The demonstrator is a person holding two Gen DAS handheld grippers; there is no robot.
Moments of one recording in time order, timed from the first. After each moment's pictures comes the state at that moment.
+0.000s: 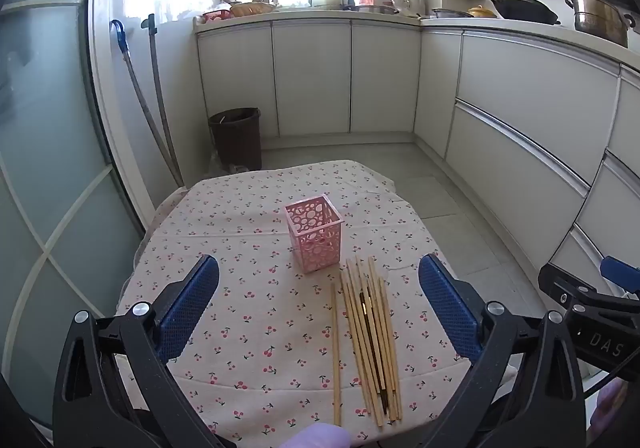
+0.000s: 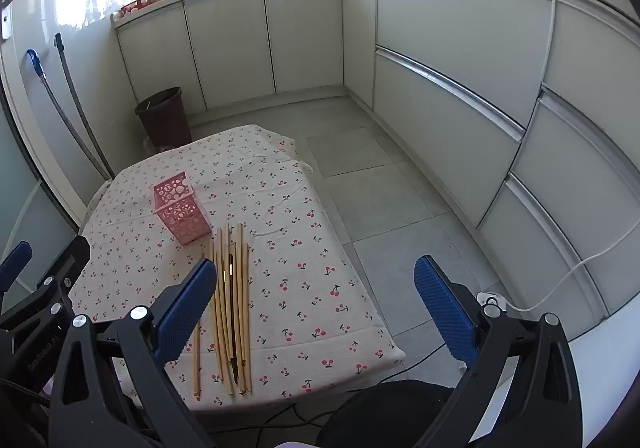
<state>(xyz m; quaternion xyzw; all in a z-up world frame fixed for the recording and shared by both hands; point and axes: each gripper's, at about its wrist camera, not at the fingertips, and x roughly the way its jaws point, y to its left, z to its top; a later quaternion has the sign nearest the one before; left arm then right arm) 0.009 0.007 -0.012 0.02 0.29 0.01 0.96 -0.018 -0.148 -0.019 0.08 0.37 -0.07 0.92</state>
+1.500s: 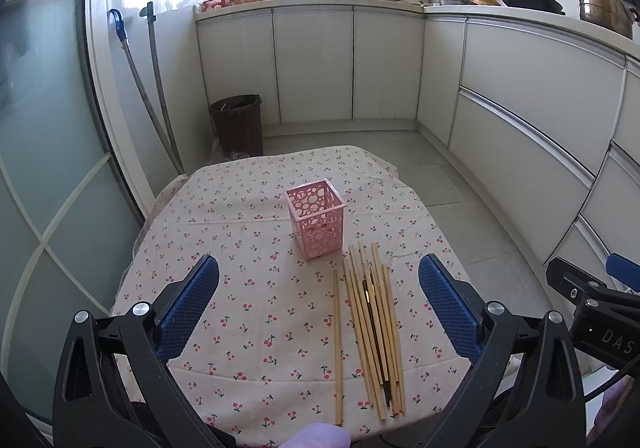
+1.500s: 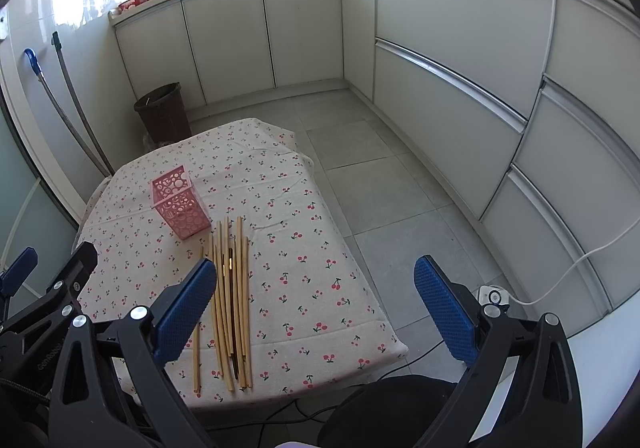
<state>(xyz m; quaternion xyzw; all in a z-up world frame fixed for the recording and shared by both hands) 0.014 0.006 -0.025 0.02 0.31 0.01 0.95 -0.016 -0.147 -0.026 0.08 0.37 -0.07 0.92</state>
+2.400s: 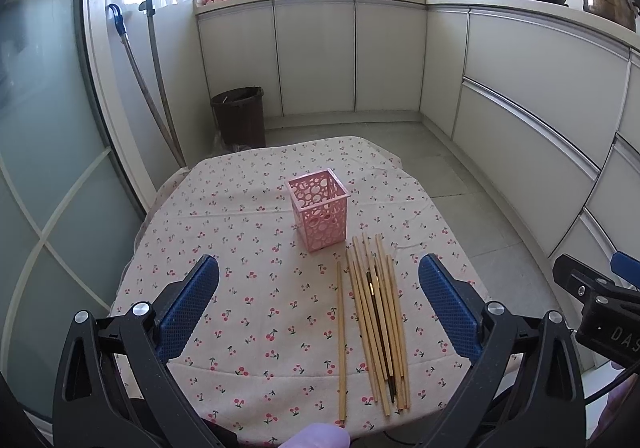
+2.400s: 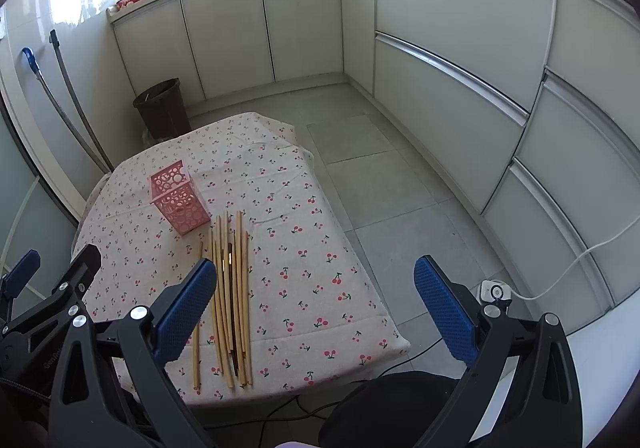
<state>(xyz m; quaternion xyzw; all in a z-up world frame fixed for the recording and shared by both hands) 0.018 0.006 -0.031 0.02 0.33 0.02 0.95 -0.015 -0.146 -0.031 0.10 0.37 -0.06 0.92</state>
